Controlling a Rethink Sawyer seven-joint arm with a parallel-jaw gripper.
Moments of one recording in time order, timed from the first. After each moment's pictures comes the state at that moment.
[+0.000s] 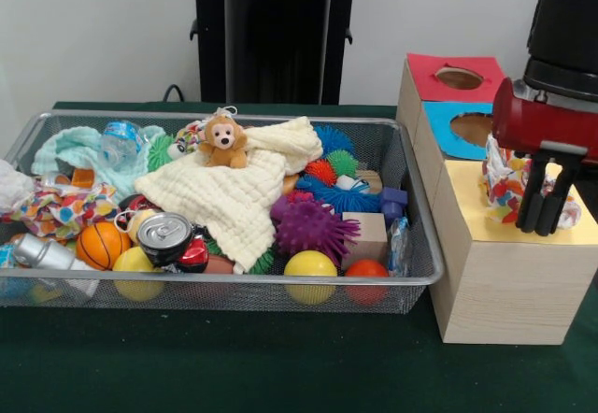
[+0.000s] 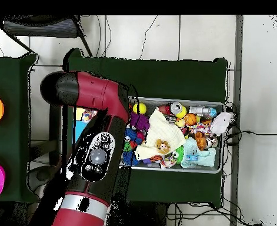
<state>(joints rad) 0.26 -0.30 -0.48 1.09 0.50 0.65 1.71</state>
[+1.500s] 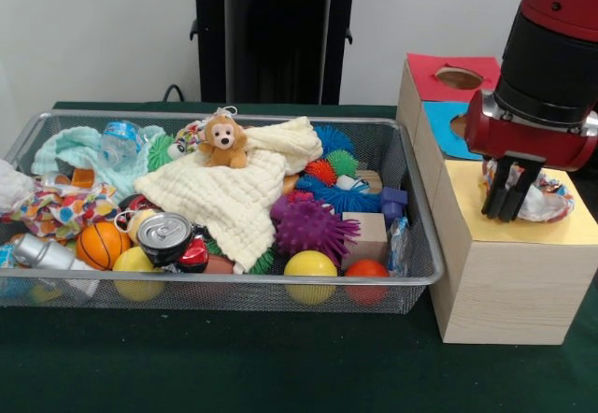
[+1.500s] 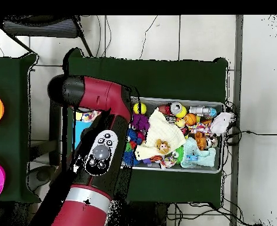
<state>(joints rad) 0.25 -0.26 -0.48 1.09 0.49 0.83 1.71</state>
